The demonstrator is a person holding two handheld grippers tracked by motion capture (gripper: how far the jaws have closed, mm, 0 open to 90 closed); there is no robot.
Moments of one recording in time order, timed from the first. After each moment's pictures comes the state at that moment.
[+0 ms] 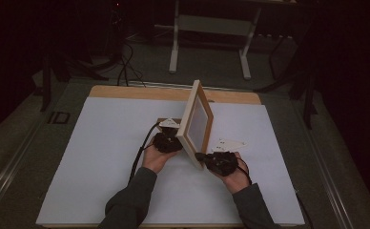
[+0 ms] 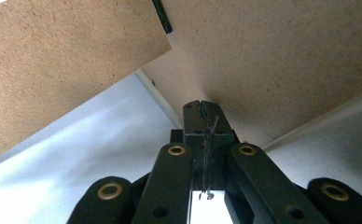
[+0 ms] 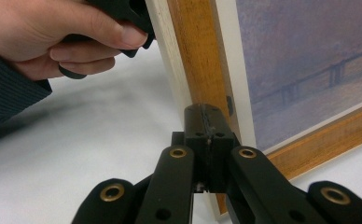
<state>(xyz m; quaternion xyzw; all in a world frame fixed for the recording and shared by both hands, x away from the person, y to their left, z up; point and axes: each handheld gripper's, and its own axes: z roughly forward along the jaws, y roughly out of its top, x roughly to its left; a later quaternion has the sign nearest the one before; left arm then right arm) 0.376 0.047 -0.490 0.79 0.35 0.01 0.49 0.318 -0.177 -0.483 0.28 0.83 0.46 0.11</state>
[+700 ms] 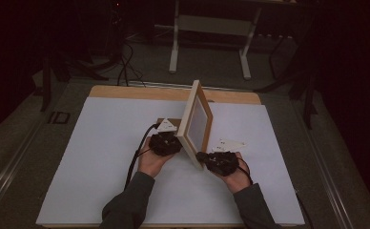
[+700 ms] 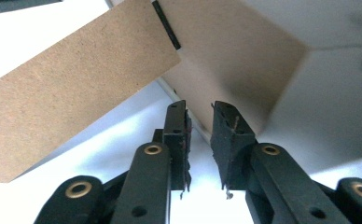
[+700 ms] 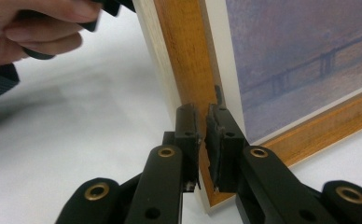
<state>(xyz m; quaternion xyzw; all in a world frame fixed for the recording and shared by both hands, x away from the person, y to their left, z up) 0.353 0.055 -0.474 0.79 0.35 0.10 0.48 0.320 -0.180 -0.488 0.29 0.84 0.45 0.12</state>
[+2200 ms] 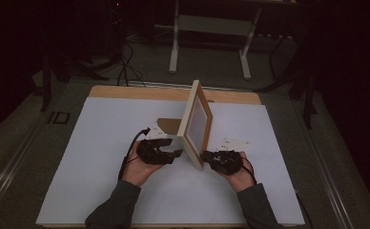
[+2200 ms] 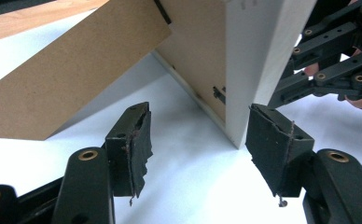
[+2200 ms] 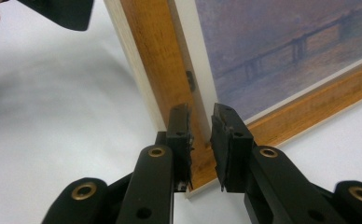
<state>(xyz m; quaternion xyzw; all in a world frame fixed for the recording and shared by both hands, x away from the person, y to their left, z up) 0.321 0.079 -0.460 0.81 0.34 0.11 0.47 0.325 -0.193 -0.489 0.30 0.83 0.44 0.12</state>
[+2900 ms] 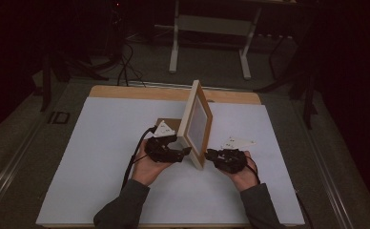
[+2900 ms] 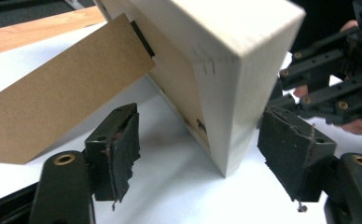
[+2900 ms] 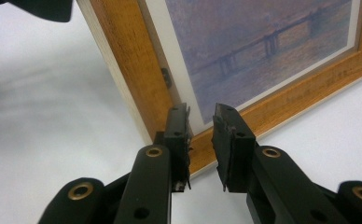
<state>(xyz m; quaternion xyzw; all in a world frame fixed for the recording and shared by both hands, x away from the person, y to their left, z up) 0.327 0.055 -0.451 0.79 0.36 0.11 0.48 0.328 -0.205 -0.488 0.32 0.83 0.45 0.13</state>
